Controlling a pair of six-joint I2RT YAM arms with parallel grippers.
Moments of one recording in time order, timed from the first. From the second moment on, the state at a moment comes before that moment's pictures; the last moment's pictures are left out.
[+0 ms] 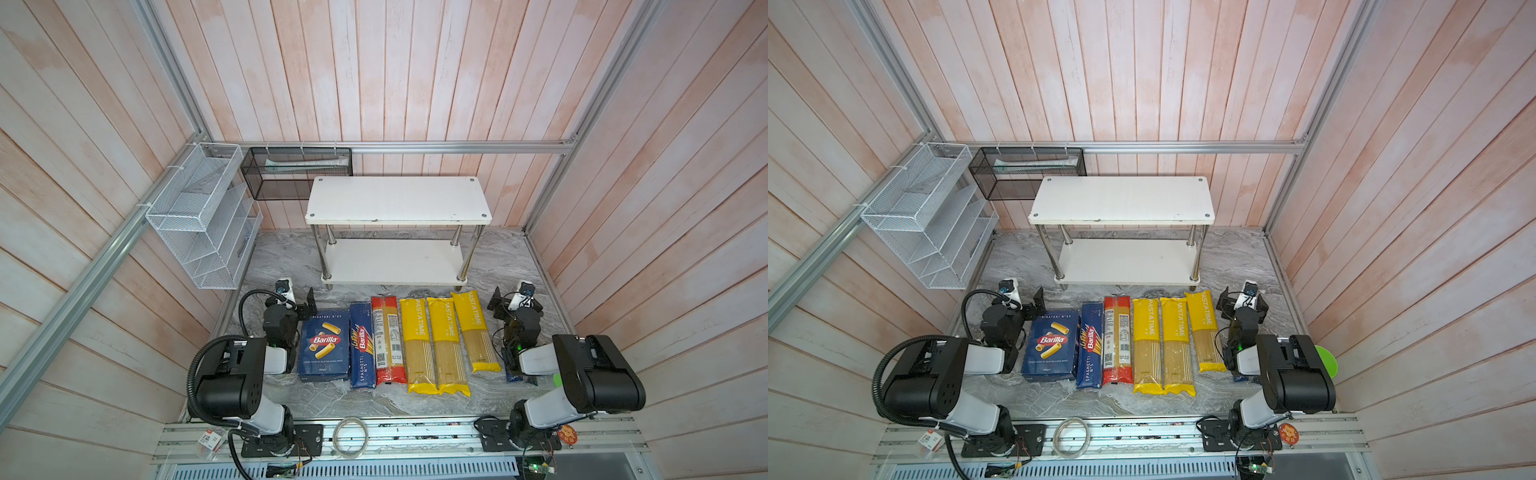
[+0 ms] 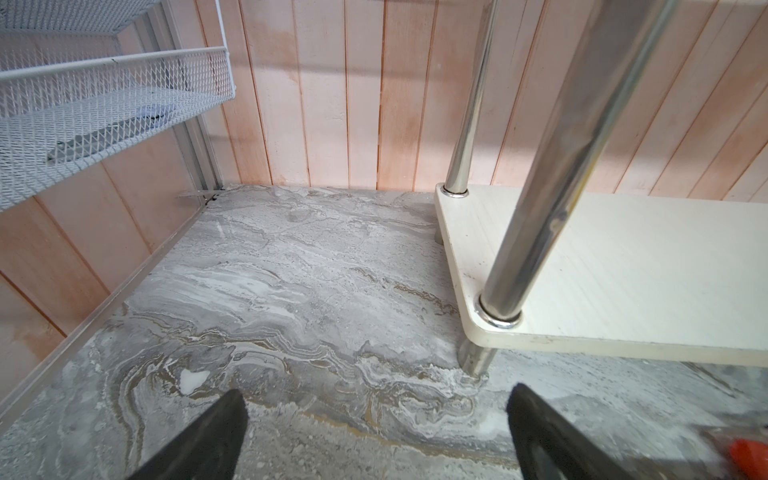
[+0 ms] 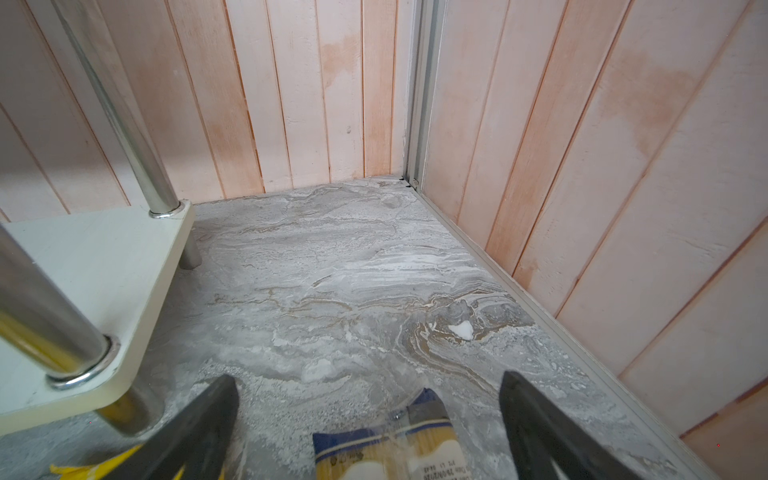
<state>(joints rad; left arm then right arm) 0.03 1.54 0.29 1.06 0.02 -0.03 0.02 1.53 0.23 1.15 0.28 0.06</state>
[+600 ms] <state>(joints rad) -0.01 1.13 0.44 0.66 0.05 -0.06 0.03 1.23 0.60 0.45 0.16 0.10</state>
